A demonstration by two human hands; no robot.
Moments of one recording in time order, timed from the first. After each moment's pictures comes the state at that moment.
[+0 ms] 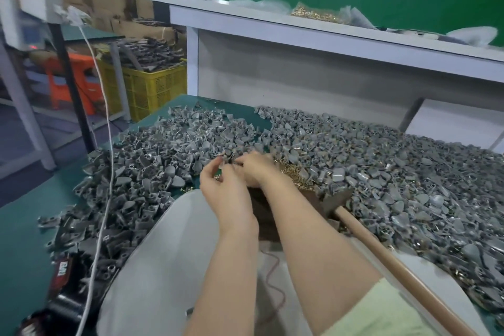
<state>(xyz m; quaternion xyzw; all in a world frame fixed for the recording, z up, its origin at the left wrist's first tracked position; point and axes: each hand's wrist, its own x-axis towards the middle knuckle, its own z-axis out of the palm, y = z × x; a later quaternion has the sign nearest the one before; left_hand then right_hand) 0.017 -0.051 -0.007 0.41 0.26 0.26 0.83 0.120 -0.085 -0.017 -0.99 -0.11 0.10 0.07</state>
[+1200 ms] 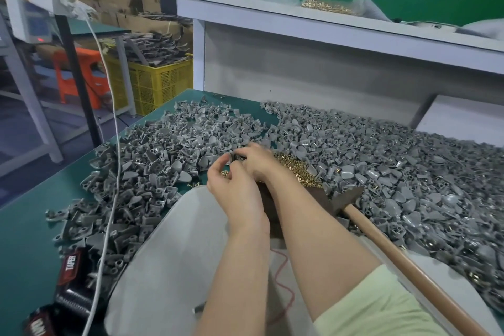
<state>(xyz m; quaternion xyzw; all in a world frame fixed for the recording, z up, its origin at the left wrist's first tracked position) 0.018 -0.051 -0.008 0.39 0.28 0.25 0.84 0.129 -0.078 -0.020 -0.97 -0.13 0.09 0.16</state>
